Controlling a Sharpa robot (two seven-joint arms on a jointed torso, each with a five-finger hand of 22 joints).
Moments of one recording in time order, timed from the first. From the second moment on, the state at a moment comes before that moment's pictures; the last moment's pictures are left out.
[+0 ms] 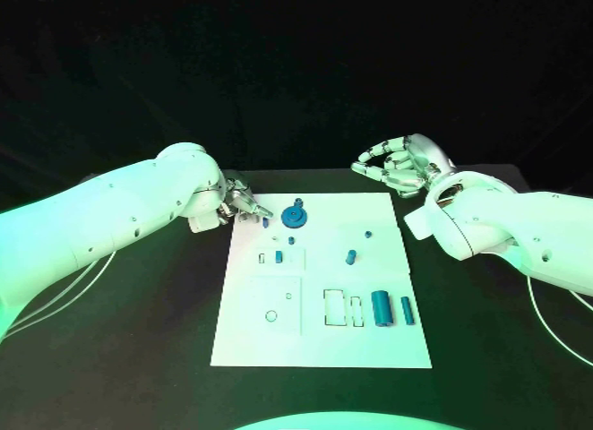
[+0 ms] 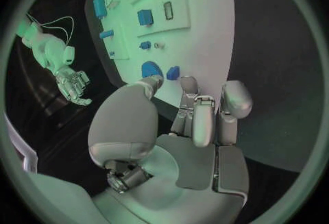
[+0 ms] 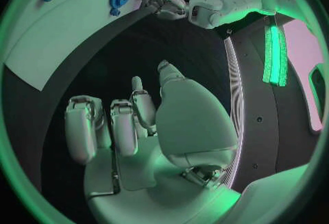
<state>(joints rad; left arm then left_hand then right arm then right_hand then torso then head) 1.33 -0.48 0.00 1.01 -1.00 0.29 -0.50 1.09 -0.16 0.33 0.29 0.32 0.78 0.12 0.58 0.62 1.12 0.04 1.02 0.76 1.47 -0.03 1.50 1.31 0.10 1.26 0.08 1.31 1.05 1.32 -0.89 -0.11 1.57 -0.70 -0.64 0.05 1.31 -0.12 0.06 0.29 0.24 0.86 0.15 0.27 0.43 1.37 0.07 1.30 1.31 1.46 0.00 1.54 1.31 0.02 1.47 0.10 1.45 1.31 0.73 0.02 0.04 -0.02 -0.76</state>
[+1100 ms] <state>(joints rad) 1.33 -0.46 -0.01 0.99 -0.99 0.31 -0.50 1.23 -0.10 0.36 0.26 0.31 0.81 0.10 0.62 0.61 1.15 0.03 1.05 0.77 1.46 -0.03 1.50 1.31 0.10 1.27 0.08 1.32 1.07 1.32 -0.89 -0.11 1.57 -0.69 -0.64 0.05 1.31 -0.12 0.06 0.29 0.24 0.86 0.15 0.27 0.43 1.37 0.07 1.30 1.31 1.46 0.00 1.54 1.31 0.02 1.47 0.10 1.45 1.31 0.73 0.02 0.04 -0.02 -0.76</state>
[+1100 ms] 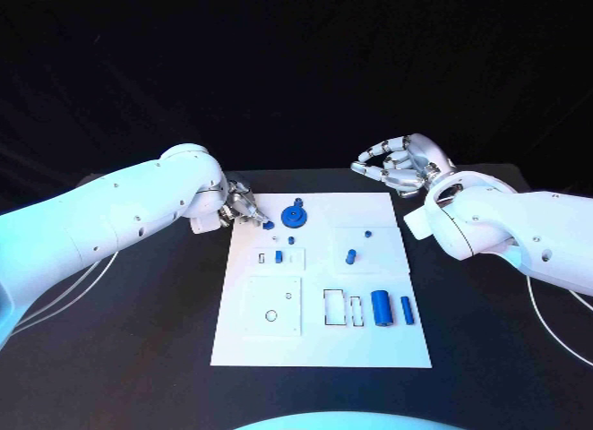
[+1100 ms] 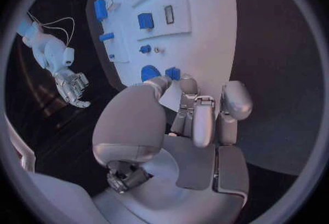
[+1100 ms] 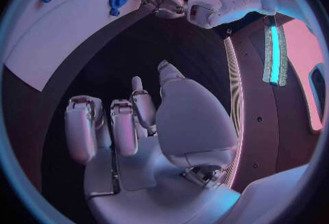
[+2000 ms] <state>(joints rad) 1.33 -0.50 -0.01 1.03 -0.97 0.29 -0.49 1.25 -0.14 0.71 0.08 0.30 0.80 0.10 0.68 0.62 1.17 0.03 1.04 0.74 1.47 -0.04 1.51 1.31 0.10 1.28 0.08 1.34 1.10 1.32 -0.89 -0.11 1.57 -0.69 -0.64 0.05 1.31 -0.12 0.06 0.29 0.24 0.86 0.15 0.27 0.43 1.37 0.07 1.30 1.31 1.46 0.00 1.54 1.31 0.02 1.47 0.10 1.45 1.31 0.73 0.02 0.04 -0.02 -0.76</state>
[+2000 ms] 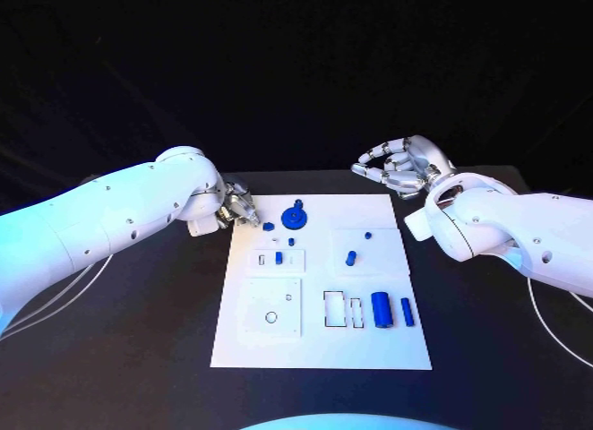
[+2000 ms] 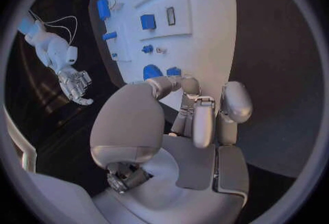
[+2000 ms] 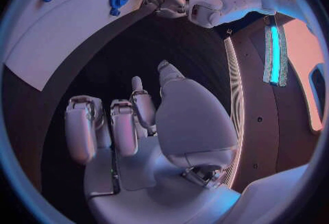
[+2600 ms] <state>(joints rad) 1.33 -0.63 -0.03 1.20 -1.06 0.02 -0.27 1.27 -0.25 0.58 0.06 0.30 0.64 0.18 0.63 0.56 0.83 0.11 0.82 0.51 1.14 0.04 1.13 0.82 0.17 0.94 0.13 0.97 0.61 1.32 -0.90 -0.11 1.57 -0.69 -0.64 0.04 1.31 -0.12 0.06 0.29 0.24 0.86 0.15 0.27 0.43 1.37 0.07 1.30 1.31 1.46 0.00 1.54 1.31 0.02 1.47 0.10 1.45 1.31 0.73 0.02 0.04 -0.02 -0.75</state>
